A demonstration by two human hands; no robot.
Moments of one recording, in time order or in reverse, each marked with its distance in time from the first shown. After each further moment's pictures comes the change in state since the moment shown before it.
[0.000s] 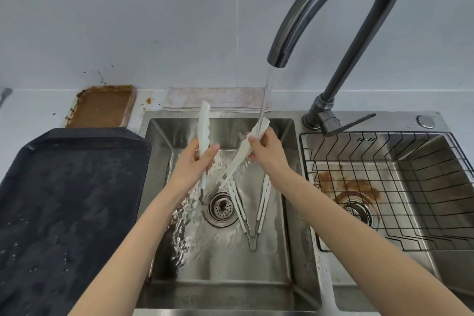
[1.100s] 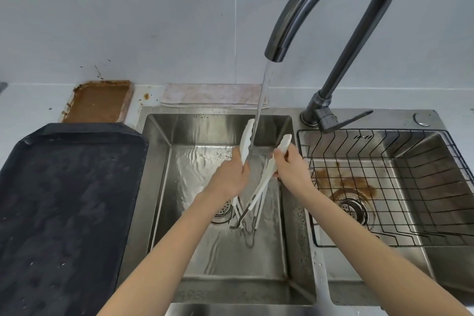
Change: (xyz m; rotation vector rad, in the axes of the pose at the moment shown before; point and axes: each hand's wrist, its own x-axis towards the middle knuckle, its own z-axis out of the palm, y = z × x) left_hand -0.005 0.003 0.068 0.522 -0.262 -0.078; right_hand -0.022 0.027 -0.042 -0.215 0.061 0.034
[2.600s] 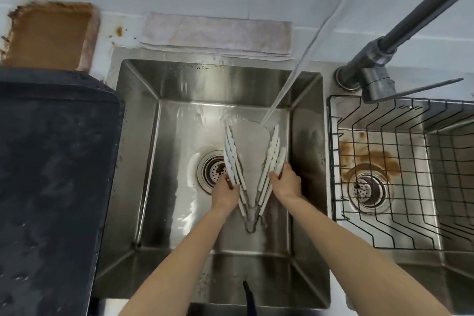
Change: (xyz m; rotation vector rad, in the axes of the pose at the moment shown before) left_hand 0.023 -0.102 0.111 -0.449 0.006 -0.623; right_hand 0.041 0.129 0.071 -0.351 -0.063 0.440
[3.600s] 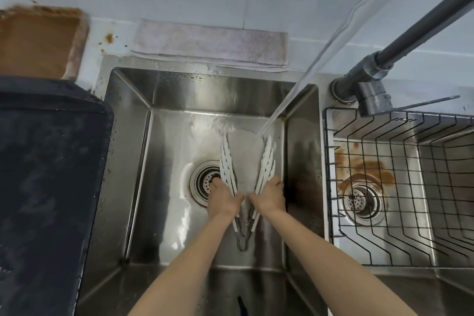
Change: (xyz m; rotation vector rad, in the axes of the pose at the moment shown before) left_hand 0.020 0.005 0.014 0.295 0.048 0.067; right_hand -0.004 -0.009 0.019 -0.199 -0.079 0.009
